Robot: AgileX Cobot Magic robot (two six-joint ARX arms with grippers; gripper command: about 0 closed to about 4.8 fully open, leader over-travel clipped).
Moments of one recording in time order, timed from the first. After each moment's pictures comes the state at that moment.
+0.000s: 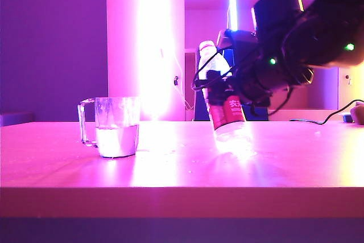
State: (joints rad) left arm 0.04 0.38 0.41 -0.27 0.56 -0.06; right arm 0.46 1.87 0.85 0.81 0.13 0.05
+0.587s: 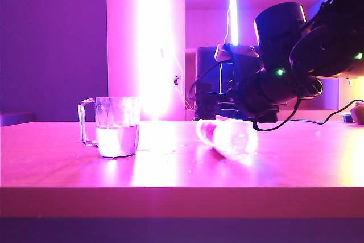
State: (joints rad) left arm 0.04 0.38 0.41 -0.27 0.56 -0.06; right arm 0.47 1.88 0.81 0.80 0.05 0.06
